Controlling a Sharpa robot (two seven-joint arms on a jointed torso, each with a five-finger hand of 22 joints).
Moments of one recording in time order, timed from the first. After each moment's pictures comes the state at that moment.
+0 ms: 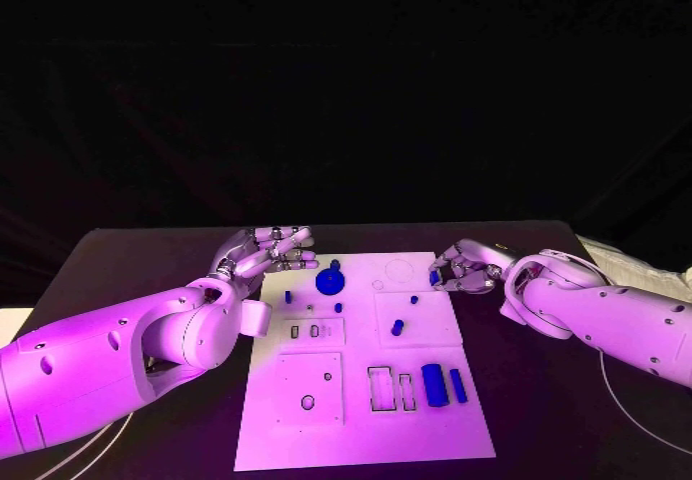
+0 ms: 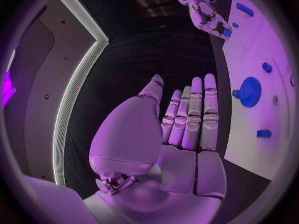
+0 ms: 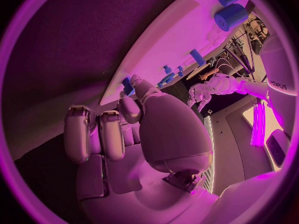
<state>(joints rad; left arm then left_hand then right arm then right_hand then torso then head) 1.14 -0.86 0.01 1.59 0.00 -0.37 0.45 1.41 -0.04 0.07 0.13 0.06 0.96 0.22 0.09 0.07 1.06 0.16 0.08 0.07 1.15 0.10 0.17 0.20 0.17 1.10 0.21 0.21 0.10 1.14 -0.82 0.01 1.20 -1.32 -0.25 0.16 1.34 -0.06 0.22 -0.01 0.18 1.00 0.15 0.09 0.07 1.33 0.06 1.12 1.16 1.47 -0.01 1.49 1.31 0.07 1.40 0.10 1.47 1.31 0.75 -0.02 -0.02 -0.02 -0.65</state>
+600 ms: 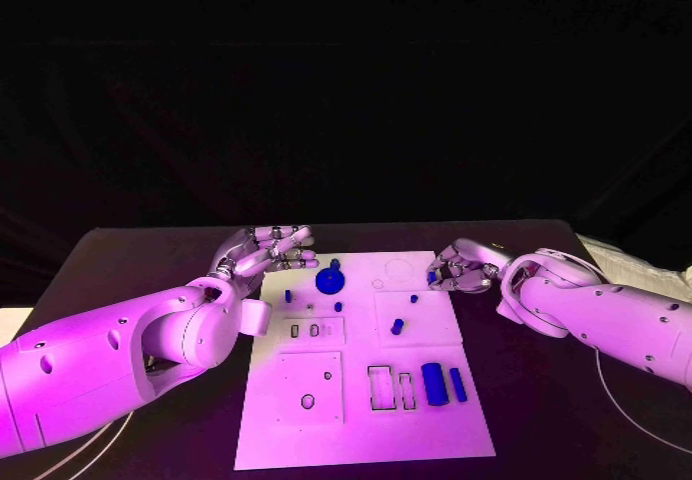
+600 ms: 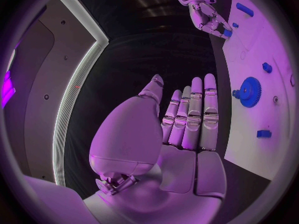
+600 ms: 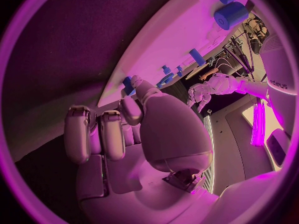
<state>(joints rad) 1.14 -0.86 0.01 1.59 0.00 -0.37 0.45 1.41 -0.04 0.07 0.13 0.06 0.96 0.22 0.09 0.07 1.06 0.16 0.08 0.07 1.15 0.10 0.17 0.20 0.17 1.10 0.21 0.21 0.10 1.14 -0.81 0.01 1.20 -1.31 -0.24 0.16 1.34 -0.04 0.23 -0.01 0.17 1.07 0.13 0.11 0.08 1.34 0.05 1.14 1.18 1.47 -0.02 1.49 1.31 0.07 1.40 0.09 1.47 1.31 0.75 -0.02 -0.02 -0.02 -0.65</state>
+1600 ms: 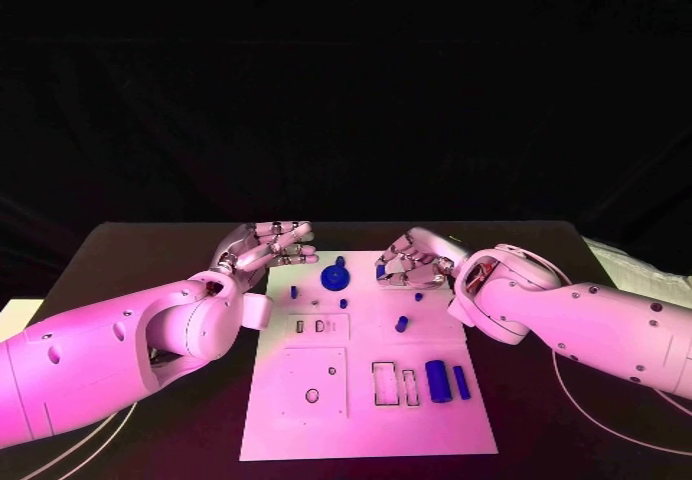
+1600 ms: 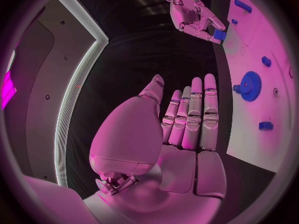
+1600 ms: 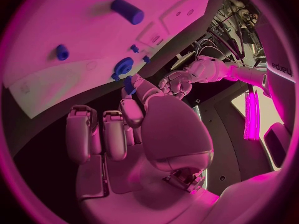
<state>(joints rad) 1.14 -0.85 0.00 1.57 0.00 -0.37 0.45 1.41 -0.04 0.07 0.12 0.06 0.96 0.22 0.09 0.07 1.06 0.17 0.08 0.07 1.15 0.10 0.16 0.20 0.17 1.10 0.21 0.21 0.10 1.17 -0.76 0.01 1.51 -1.27 -0.34 -0.05 1.32 0.01 0.27 -0.01 0.15 1.10 0.12 0.14 0.08 1.37 0.02 1.16 1.20 1.47 -0.05 1.49 1.31 0.07 1.40 0.07 1.47 1.31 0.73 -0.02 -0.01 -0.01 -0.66</state>
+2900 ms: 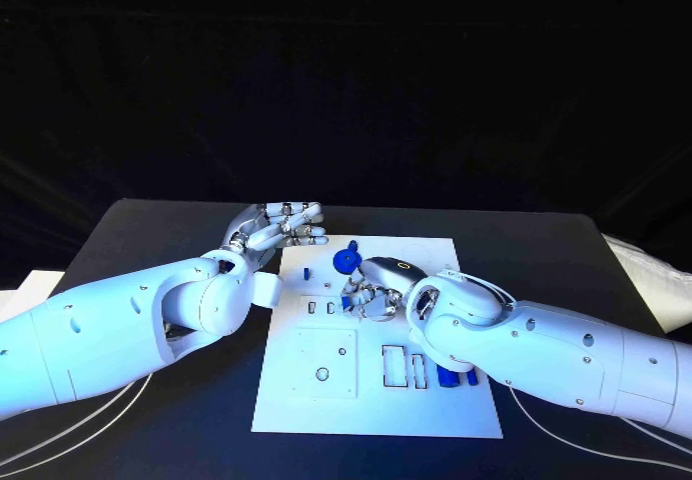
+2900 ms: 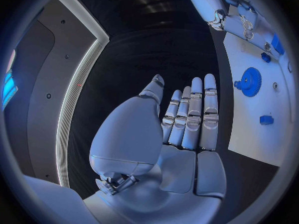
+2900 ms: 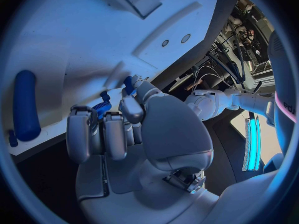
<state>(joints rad) 1.14 -0.84 0.00 1.55 0.00 -0.37 0.45 1.41 -0.04 0.08 0.12 0.06 0.96 0.22 0.09 0.07 1.06 0.17 0.08 0.07 1.15 0.10 0.16 0.20 0.17 1.10 0.21 0.21 0.10 1.07 -0.59 -0.01 1.51 -1.51 -0.28 -0.25 1.32 0.02 0.28 -0.01 0.15 1.10 0.11 0.13 0.08 1.35 0.02 1.10 1.16 1.47 -0.05 1.48 1.31 0.07 1.40 0.06 1.47 1.30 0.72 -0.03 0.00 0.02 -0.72</state>
